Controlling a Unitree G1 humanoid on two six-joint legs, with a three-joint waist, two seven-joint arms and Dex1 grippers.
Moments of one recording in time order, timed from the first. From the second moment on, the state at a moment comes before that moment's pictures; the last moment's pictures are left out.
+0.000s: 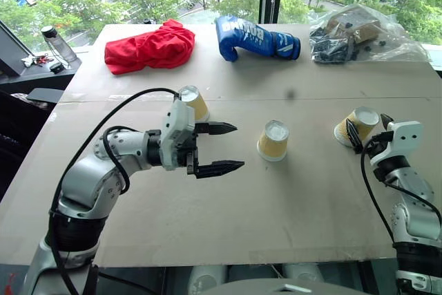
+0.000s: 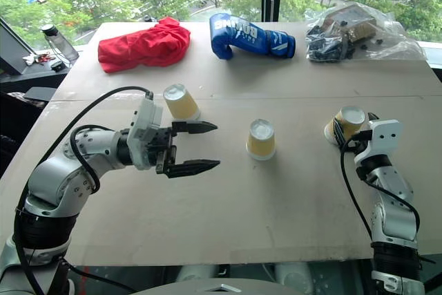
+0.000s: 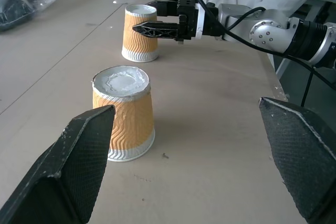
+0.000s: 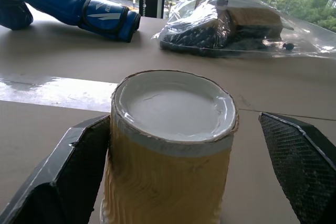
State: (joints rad) left arm -0.31 0.75 0.01 -0.39 -0.69 0.53 -1.09; right arm -0.10 -0.34 -0.29 -0.02 0.25 0.02 0.34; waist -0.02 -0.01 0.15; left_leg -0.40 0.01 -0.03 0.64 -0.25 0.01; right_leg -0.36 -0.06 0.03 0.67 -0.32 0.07
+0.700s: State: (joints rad) left arm -0.27 0.76 0.03 -0.40 -0.65 0.48 -1.12; right arm 0.08 -0.39 -0.18 -0.24 0.39 0.05 0.57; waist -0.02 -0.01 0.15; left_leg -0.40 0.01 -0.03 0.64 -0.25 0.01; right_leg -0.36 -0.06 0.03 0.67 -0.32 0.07
